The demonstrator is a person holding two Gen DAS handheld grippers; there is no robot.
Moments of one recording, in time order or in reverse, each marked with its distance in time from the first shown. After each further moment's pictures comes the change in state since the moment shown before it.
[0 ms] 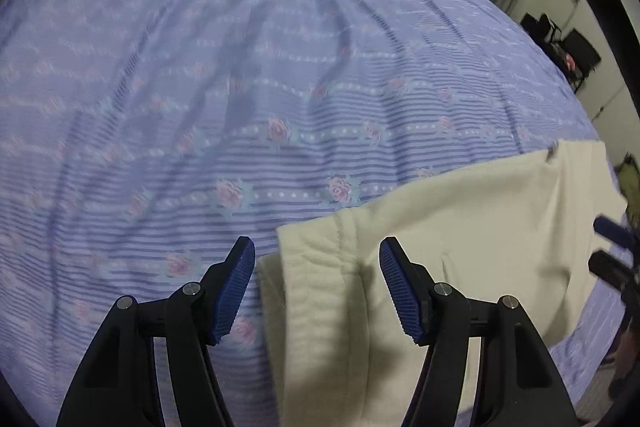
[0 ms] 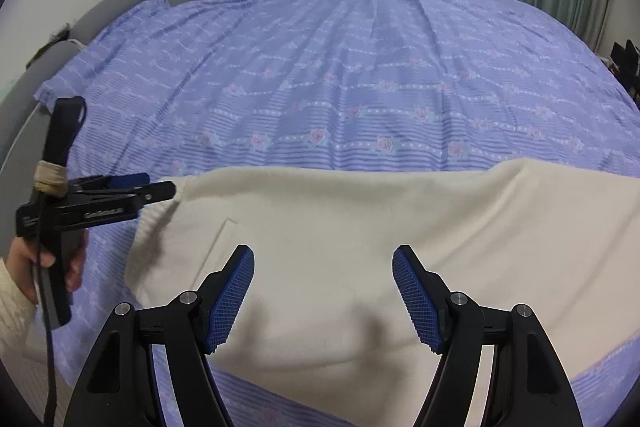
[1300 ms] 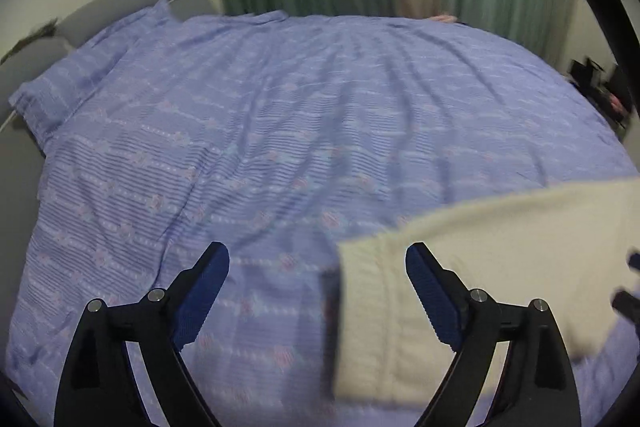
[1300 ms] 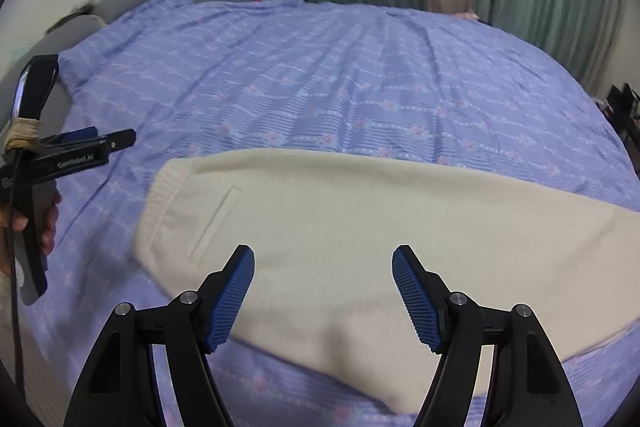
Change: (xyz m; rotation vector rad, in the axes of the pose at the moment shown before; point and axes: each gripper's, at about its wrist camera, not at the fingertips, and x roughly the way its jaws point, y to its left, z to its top) left arm -0.108 0.002 -0.043 -0.020 -0.279 0.270; right arm -0.054 0.019 -0.033 -0.144 -0.087 -0.031
